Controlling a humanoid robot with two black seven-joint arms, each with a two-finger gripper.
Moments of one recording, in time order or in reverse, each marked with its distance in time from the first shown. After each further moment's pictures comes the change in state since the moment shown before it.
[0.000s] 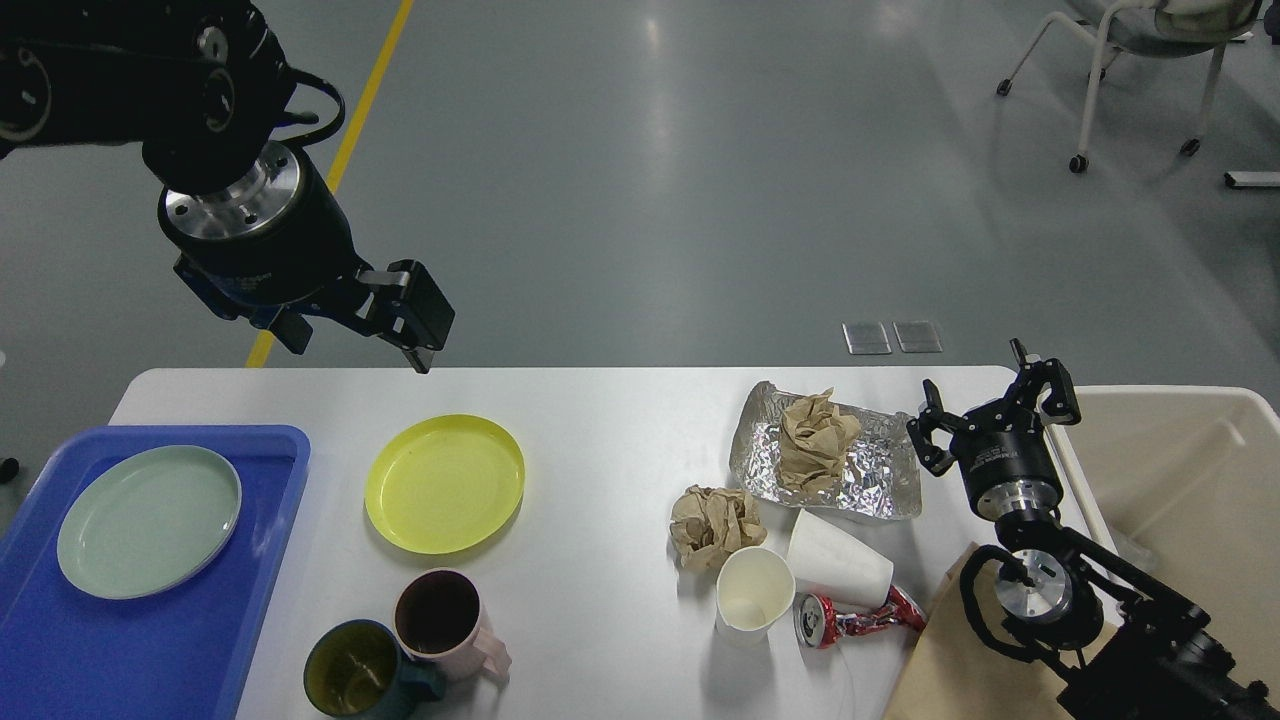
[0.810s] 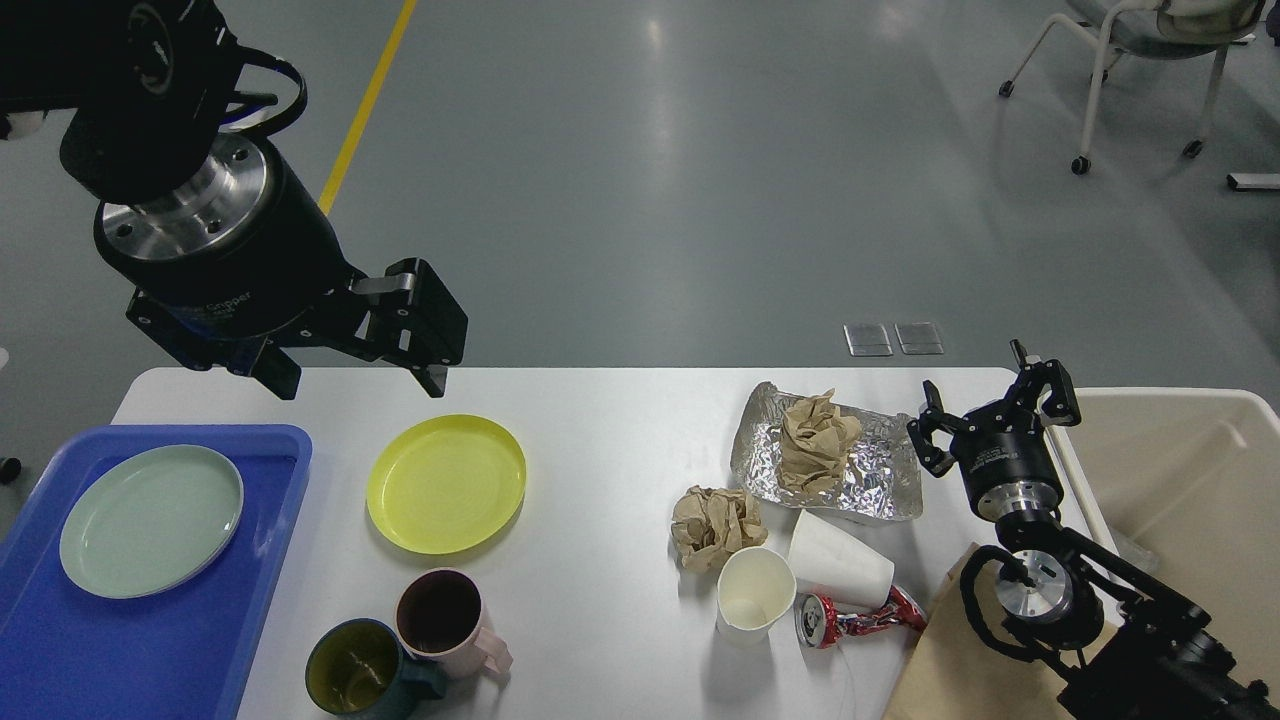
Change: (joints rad) left arm -0.150 -0.039 0.067 -0.156 -0.209 -0.067 0.011; right arm 0.000 0.000 0.000 0.000 0.000 0.000 0.000
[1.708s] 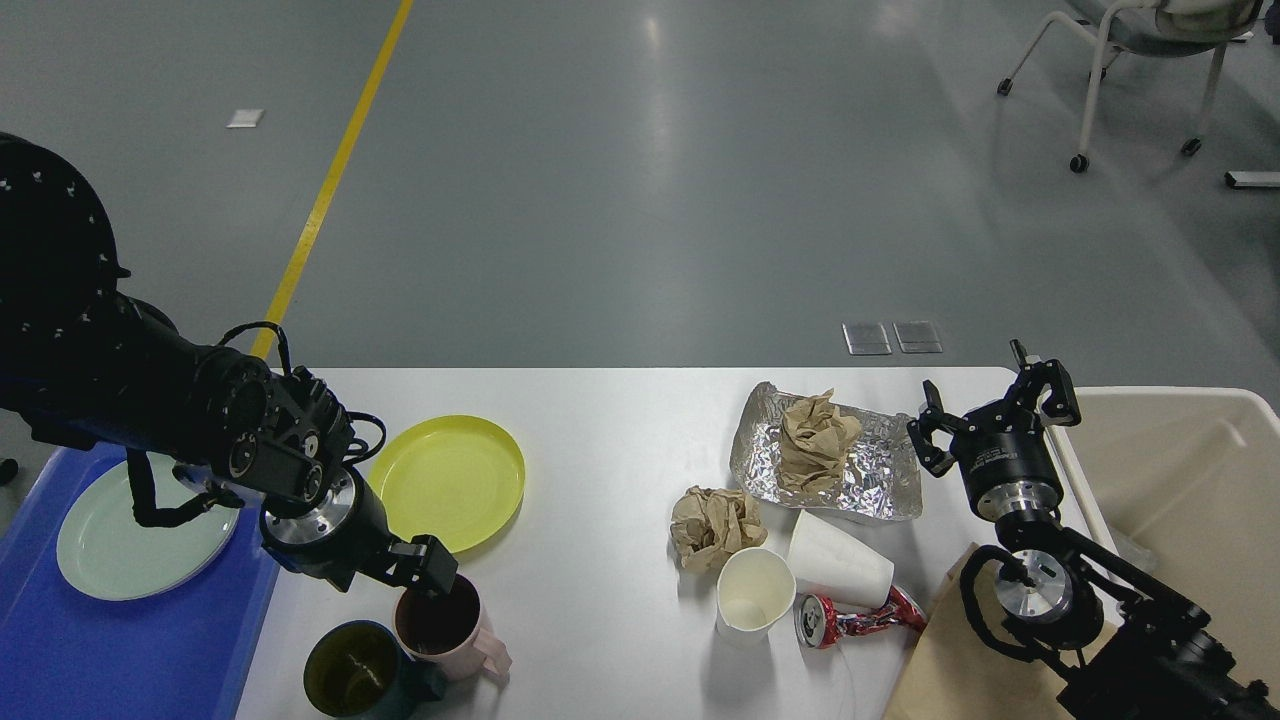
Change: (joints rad) left arm 0.935 0.057 -0.151 0.249 0.339 0.541 0.004; right arm 0.000 0.000 0.000 0.000 0.000 0.000 0.000
